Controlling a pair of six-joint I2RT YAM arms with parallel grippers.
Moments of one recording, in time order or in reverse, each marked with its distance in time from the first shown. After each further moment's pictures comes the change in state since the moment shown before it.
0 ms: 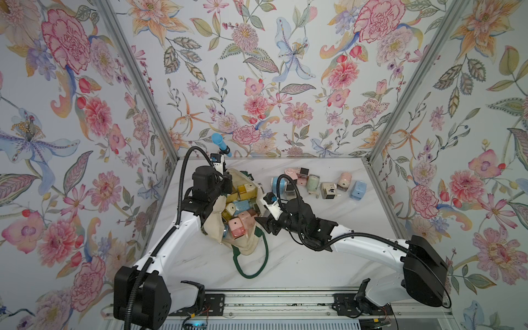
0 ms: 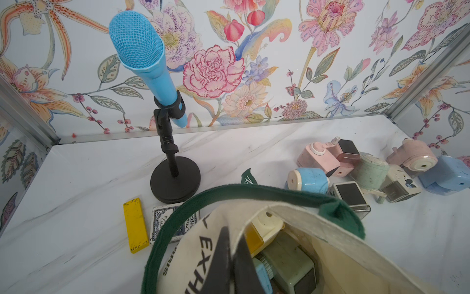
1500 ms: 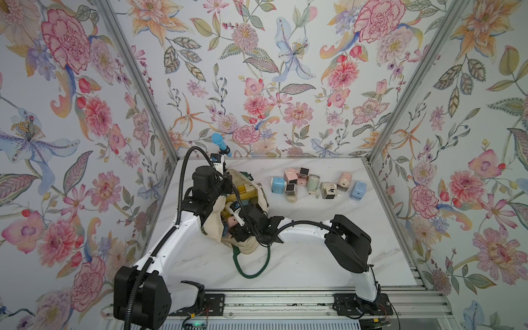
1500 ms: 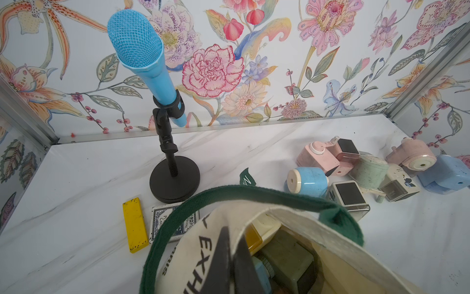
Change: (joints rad) left arm 0.000 0.000 0.000 -0.001 0.003 0.000; right arm 0.100 0.639 0.487 -0.233 0.048 0.273
